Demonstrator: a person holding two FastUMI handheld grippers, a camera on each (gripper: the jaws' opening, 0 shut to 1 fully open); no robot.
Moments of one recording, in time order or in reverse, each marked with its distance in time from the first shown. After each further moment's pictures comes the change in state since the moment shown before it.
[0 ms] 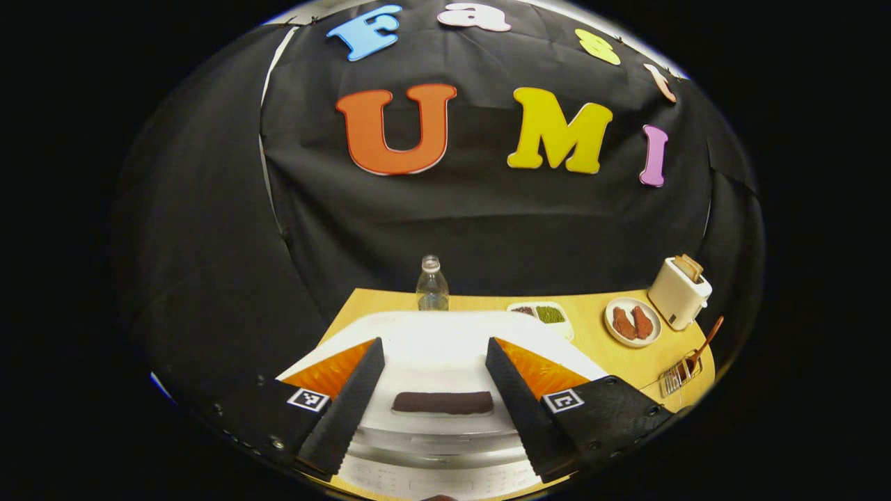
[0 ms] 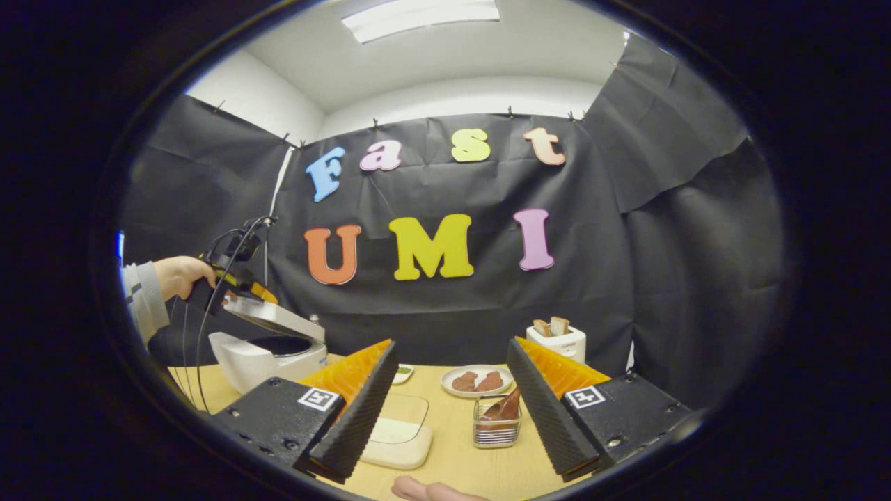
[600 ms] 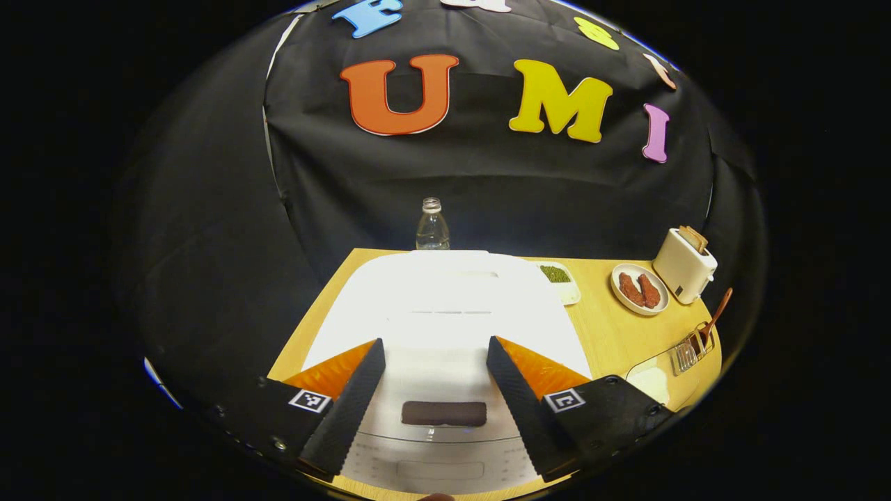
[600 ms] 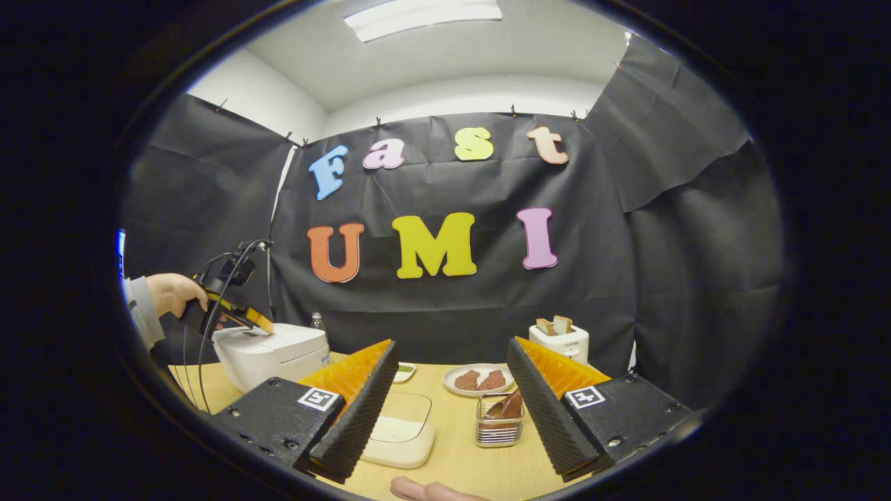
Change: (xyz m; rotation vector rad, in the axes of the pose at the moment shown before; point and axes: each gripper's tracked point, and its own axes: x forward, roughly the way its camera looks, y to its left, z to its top) left arm 0.005 -0.005 -0.069 -0.035 0.100 0.001; right arm 0.001 0.002 -0.002 0.004 0.003 0.008
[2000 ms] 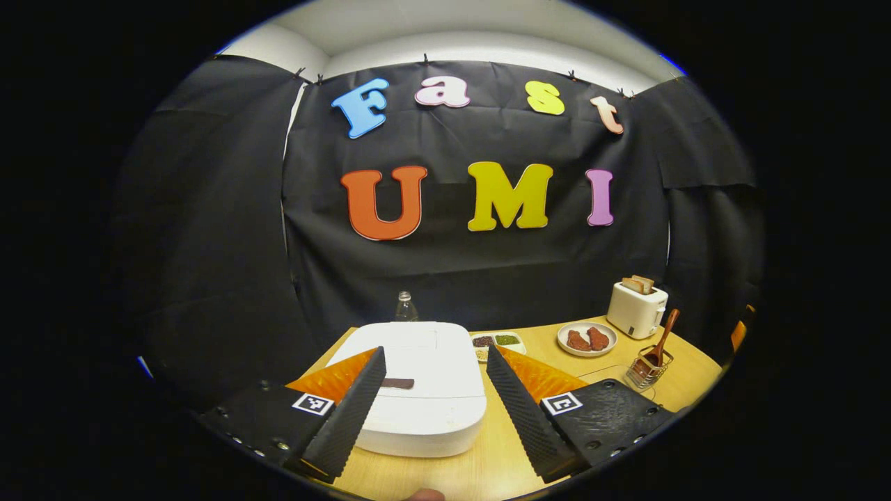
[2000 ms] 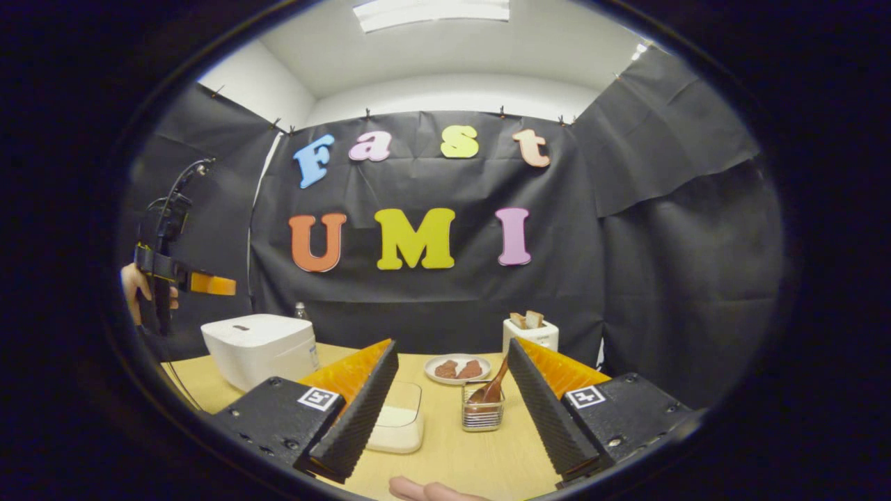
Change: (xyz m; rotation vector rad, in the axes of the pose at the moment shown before) left arm -0.192 -0.078 0.017 0.055 -0.470 -0.041; right arm -0.048 0.010 0.014 -0.043 0.044 -0.132
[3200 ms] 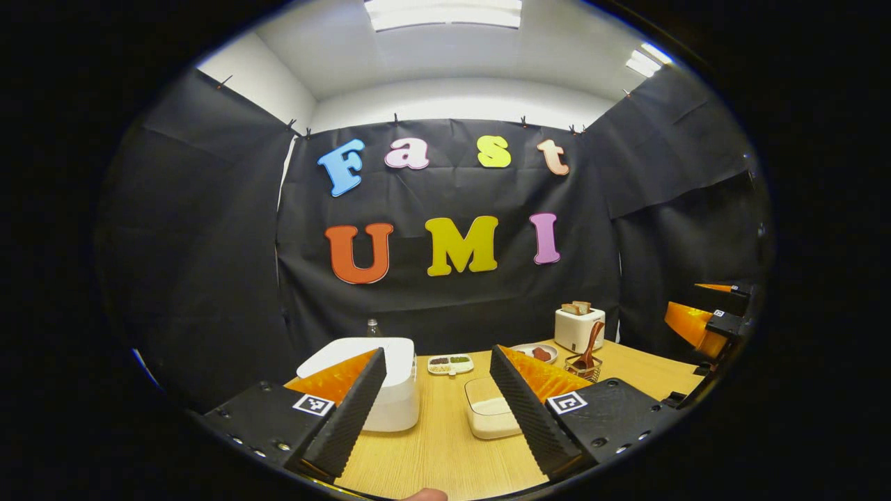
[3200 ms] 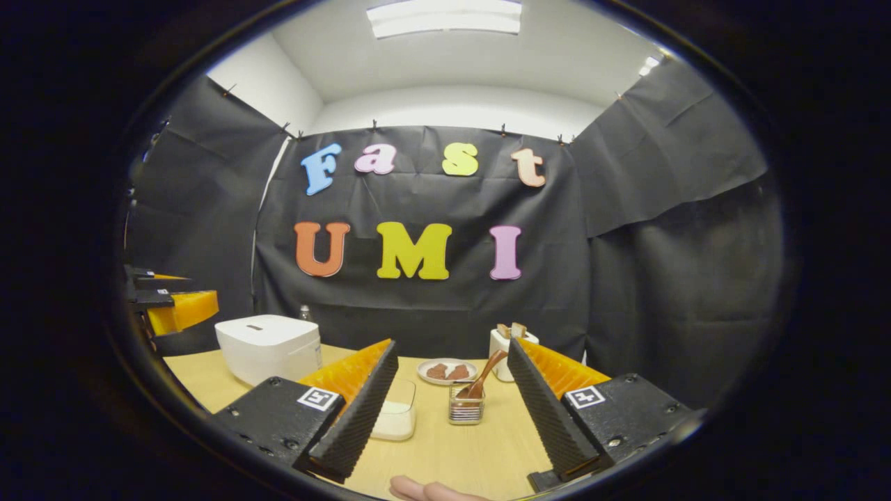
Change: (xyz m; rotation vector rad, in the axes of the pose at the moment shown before) left arm -0.168 -0.087 0.001 0.046 -0.224 -0.073; right arm -0.072 -0.007 0.034 -0.052 -0.035 -0.018
